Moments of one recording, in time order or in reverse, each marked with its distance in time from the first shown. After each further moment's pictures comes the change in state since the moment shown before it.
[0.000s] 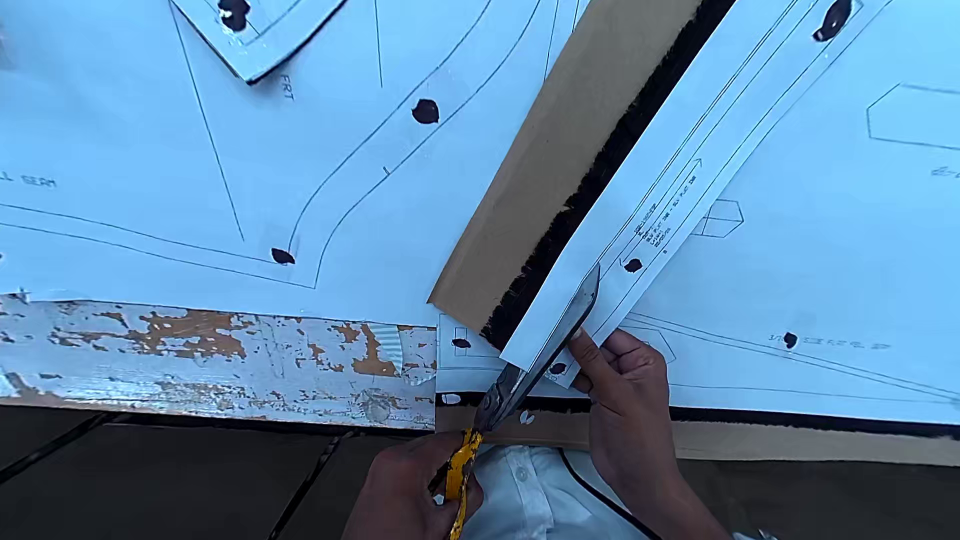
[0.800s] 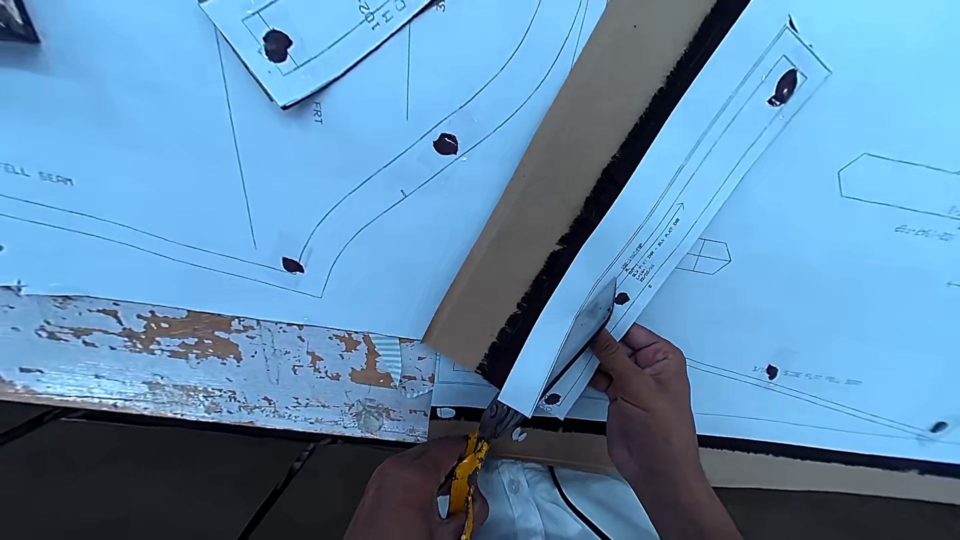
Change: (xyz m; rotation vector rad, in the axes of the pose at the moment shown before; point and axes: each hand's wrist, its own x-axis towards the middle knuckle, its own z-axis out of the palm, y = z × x) left_hand 0.008 0.018 0.000 0.065 -0.018 0.010; right_hand 0.018 -0.032 0.000 -0.045 -0.026 -0.015
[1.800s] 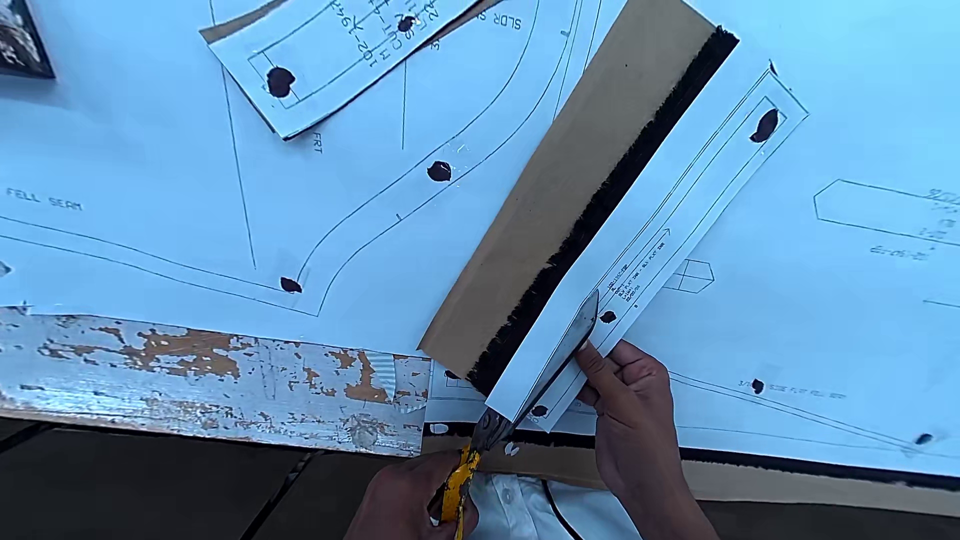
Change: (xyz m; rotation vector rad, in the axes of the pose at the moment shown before) left_hand 0.004 -0.003 0.002 -0.036 0.013 0.017; right_hand 0.002 0.004 -0.002 0.045 0.005 0.042
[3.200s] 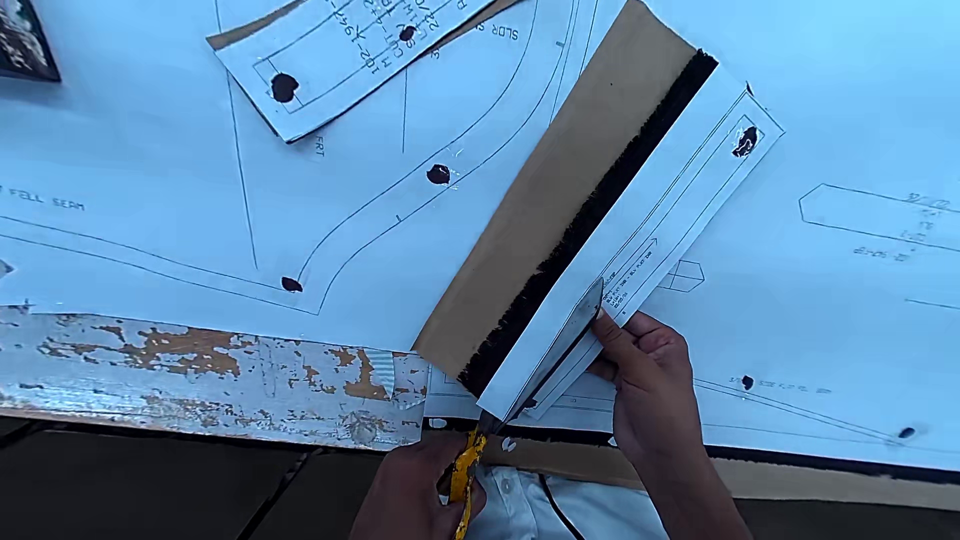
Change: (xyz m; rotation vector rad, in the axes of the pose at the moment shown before) left_hand 0.011 0.000 0.008 -0.013 0.057 0.013; right_hand 0.012 -0.031 0.004 -0.099 0.031 -0.027
